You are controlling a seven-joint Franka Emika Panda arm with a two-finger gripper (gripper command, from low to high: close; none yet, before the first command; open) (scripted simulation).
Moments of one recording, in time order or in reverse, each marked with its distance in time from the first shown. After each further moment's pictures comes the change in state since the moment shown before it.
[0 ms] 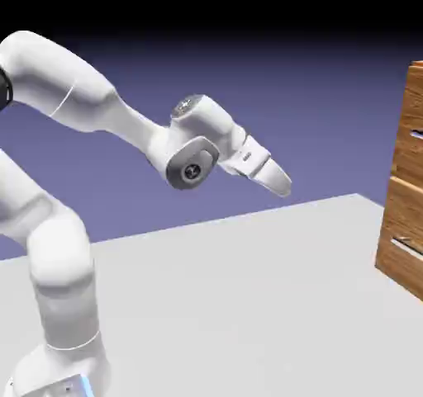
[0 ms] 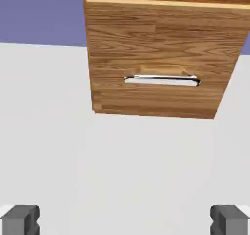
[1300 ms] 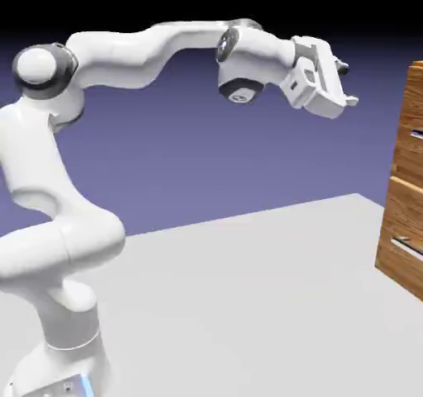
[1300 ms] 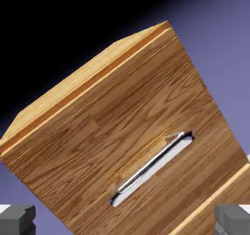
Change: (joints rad) arm -1.413 -0.107 1.203 0.804 1.579 -0.191 -0.291
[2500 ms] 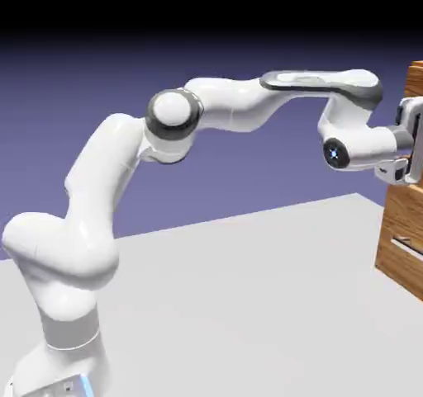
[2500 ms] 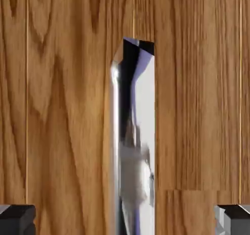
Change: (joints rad) arm -1.128 -0.215 0.896 0.818 1.048 -0.056 -0.059
